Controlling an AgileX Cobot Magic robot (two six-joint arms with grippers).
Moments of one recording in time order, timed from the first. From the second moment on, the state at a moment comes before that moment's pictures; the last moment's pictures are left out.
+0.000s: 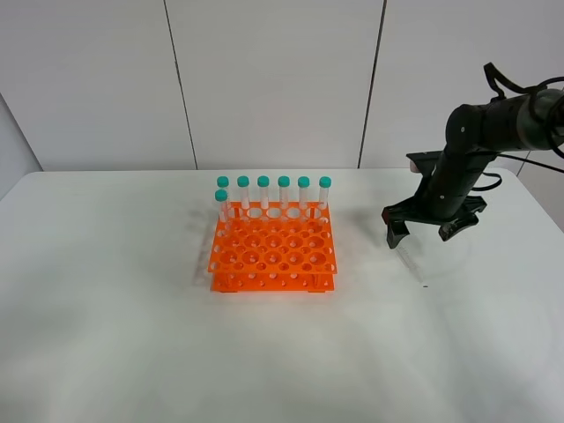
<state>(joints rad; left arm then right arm) -0.05 -0.01 -0.48 0.00 1.05 0.00 0.14 2.05 -1.38 0.02 0.82 -0.07</state>
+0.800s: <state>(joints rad) -0.05 -0.01 -0.48 0.01 1.05 0.00 0.14 2.12 -1.38 0.02 0.78 -0.14</state>
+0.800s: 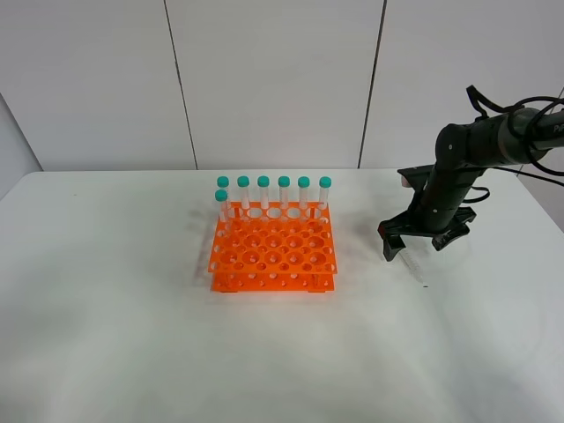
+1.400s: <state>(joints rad) -0.05 -0.01 -0.48 0.01 1.05 0.00 0.14 2.14 -1.38 0.01 0.77 -0.14</state>
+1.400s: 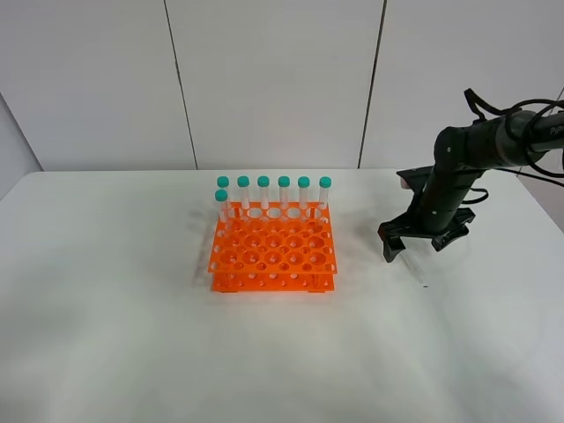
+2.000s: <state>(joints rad) -0.05 -0.01 -0.48 0.01 1.05 0.00 0.14 2.15 -1.38 0.01 0.77 -0.14</state>
